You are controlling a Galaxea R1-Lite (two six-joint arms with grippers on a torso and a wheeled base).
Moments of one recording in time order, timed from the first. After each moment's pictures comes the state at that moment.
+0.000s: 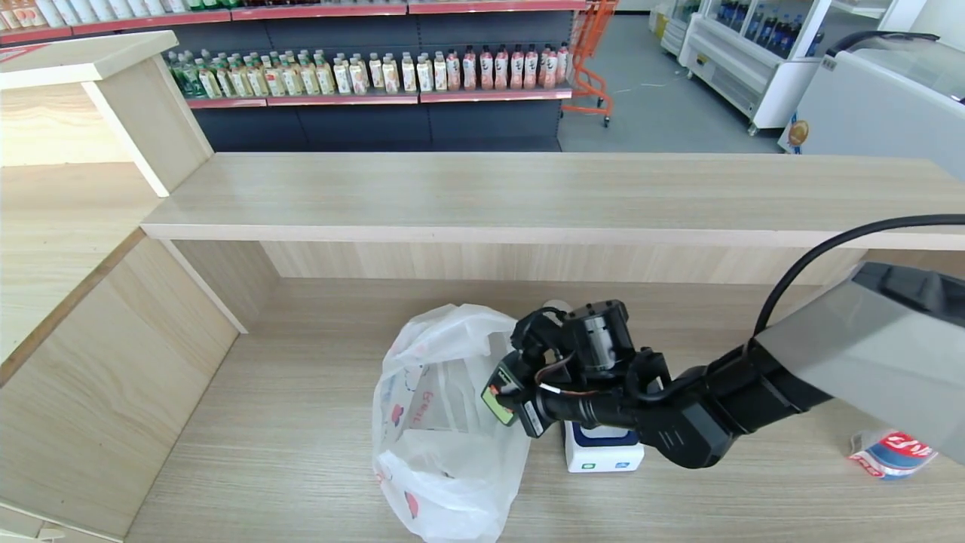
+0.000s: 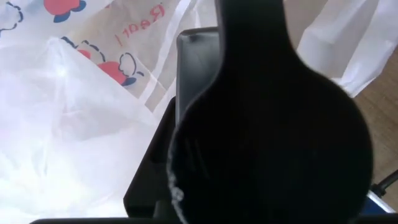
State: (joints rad) left arm 0.00 0.00 0.00 0.00 0.00 0.00; right arm 0.65 2.16 -1.04 -0.59 0.13 -0.13
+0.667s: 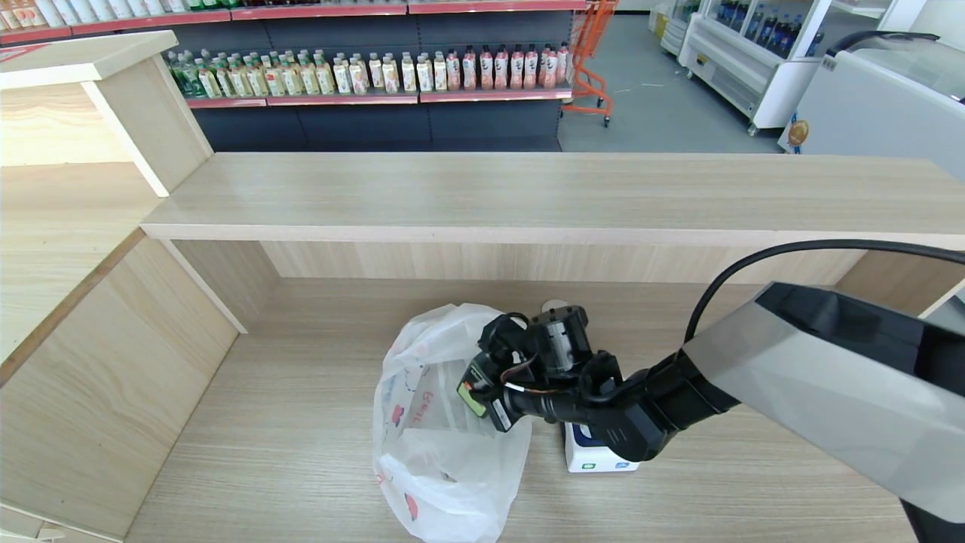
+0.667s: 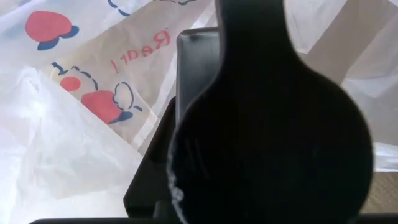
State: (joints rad) left arm 0.00 0.00 0.00 0.00 0.00 0.00; right arm 0.69 2.31 -1.21 -0.61 0.11 -0.17
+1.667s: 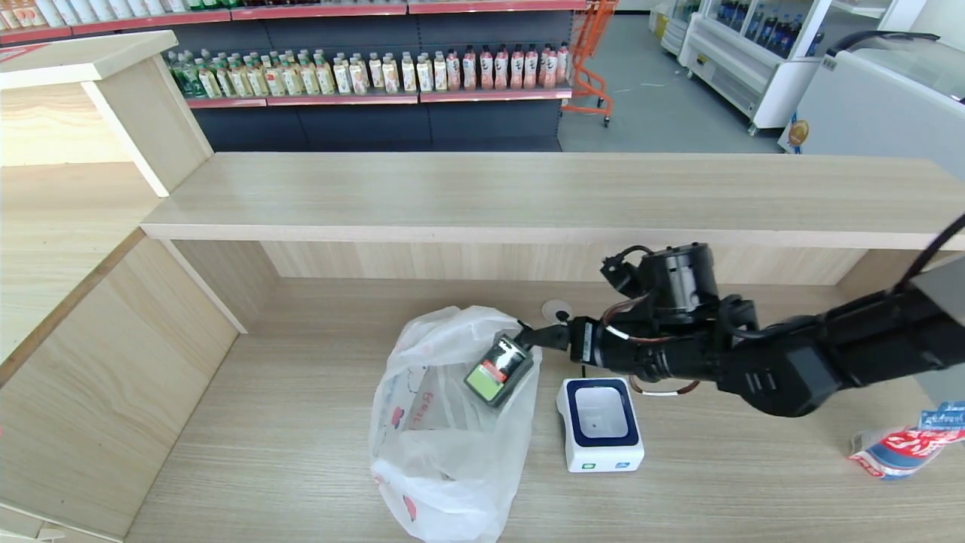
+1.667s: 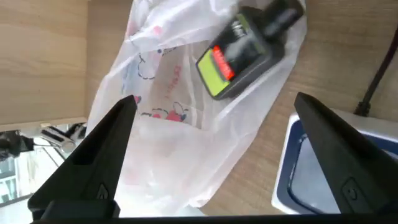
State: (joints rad) left arm 0.00 0.00 0.00 0.00 0.00 0.00; right arm 0.50 1.93 -1.01 -0.46 0.27 0.49
